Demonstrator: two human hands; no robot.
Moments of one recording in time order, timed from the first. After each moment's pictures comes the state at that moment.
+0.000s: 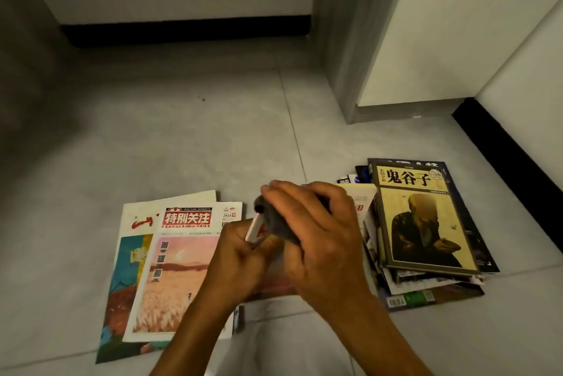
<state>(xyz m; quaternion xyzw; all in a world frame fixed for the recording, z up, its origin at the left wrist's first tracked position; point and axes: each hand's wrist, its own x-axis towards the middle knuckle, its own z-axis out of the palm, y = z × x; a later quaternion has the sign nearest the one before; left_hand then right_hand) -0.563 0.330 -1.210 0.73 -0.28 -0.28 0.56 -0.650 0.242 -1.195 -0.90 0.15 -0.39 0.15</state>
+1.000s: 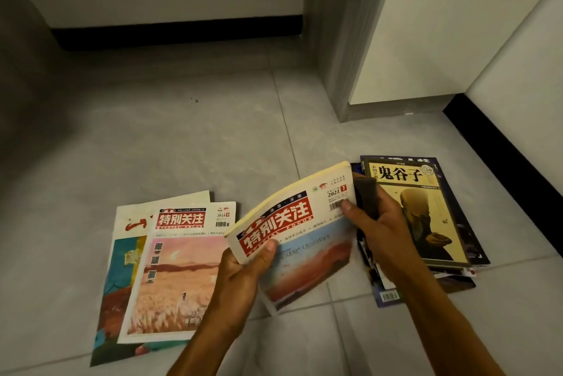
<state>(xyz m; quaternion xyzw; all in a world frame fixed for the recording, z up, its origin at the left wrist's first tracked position) -0.588 0.336 -1.226 0.64 -0.09 -0.37 0.66 -0.703 0.162 -1.213 -0.63 0.35 -0.25 0.65</state>
